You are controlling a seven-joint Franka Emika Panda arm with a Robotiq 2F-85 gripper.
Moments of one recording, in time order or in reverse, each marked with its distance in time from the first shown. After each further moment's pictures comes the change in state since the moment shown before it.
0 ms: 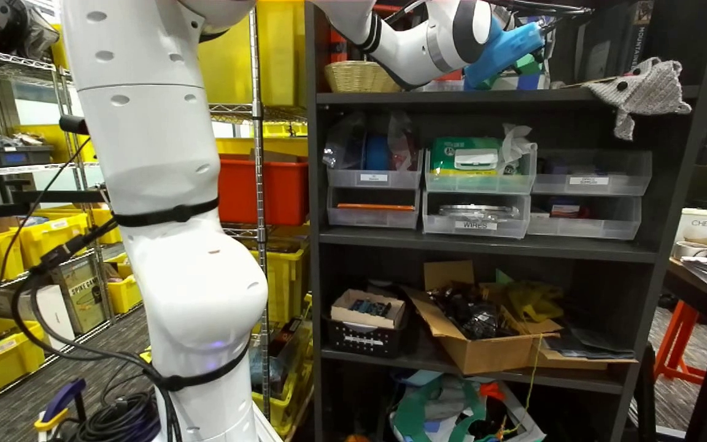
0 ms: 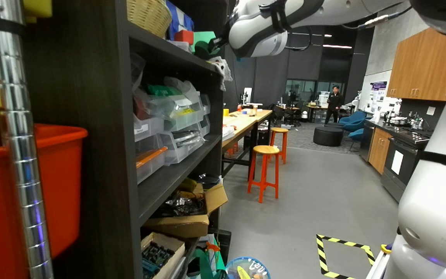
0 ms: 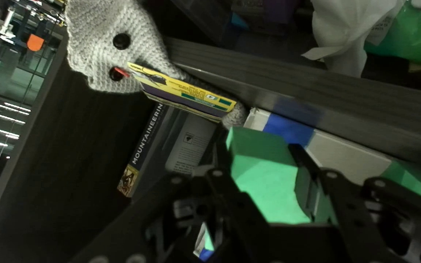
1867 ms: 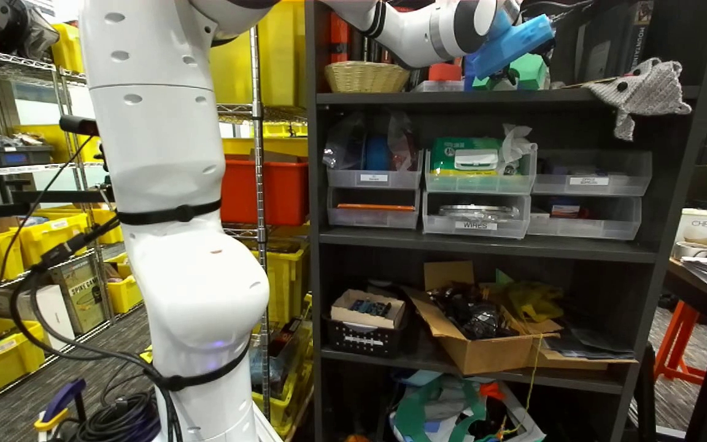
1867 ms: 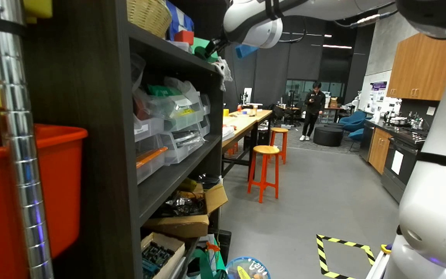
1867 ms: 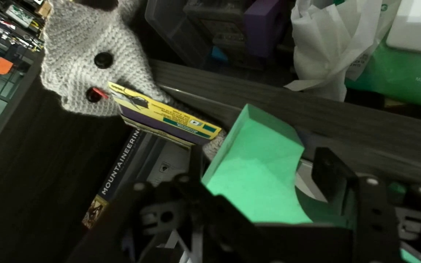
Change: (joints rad) arm 0.017 0.045 -0.002 0.116 0.150 -0.221 -0.208
